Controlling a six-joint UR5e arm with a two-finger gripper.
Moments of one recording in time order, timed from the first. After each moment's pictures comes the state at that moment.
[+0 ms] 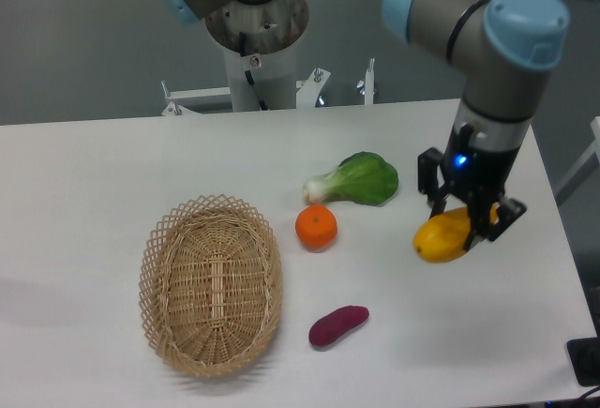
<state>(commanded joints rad) 2.70 -1.92 -1.28 -1.32 1.34 1.56</state>
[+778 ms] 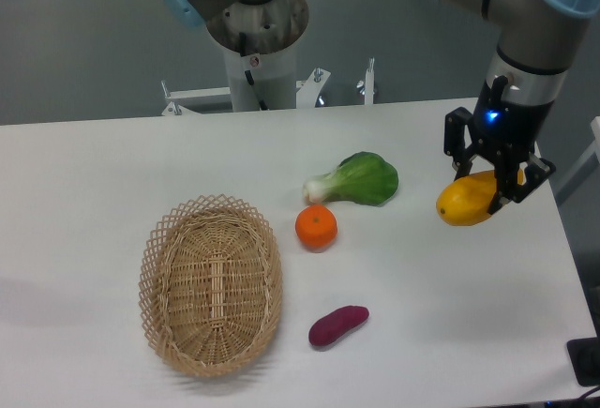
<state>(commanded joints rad) 2.73 -1.90 -1.28 -1.36 1.34 1.63</state>
